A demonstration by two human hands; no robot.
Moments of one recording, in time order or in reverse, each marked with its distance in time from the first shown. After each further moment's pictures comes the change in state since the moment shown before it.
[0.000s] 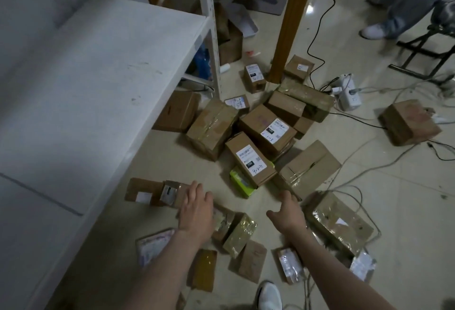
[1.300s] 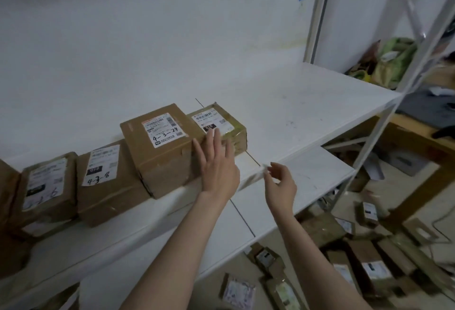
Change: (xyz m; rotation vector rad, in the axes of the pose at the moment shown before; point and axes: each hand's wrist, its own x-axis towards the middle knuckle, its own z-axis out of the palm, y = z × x) left_hand -0.395 -0.221 -0.377 0.091 0.936 -0.711; right_hand -0.436 -0.445 -0.079 0.668 0.038 -0.878
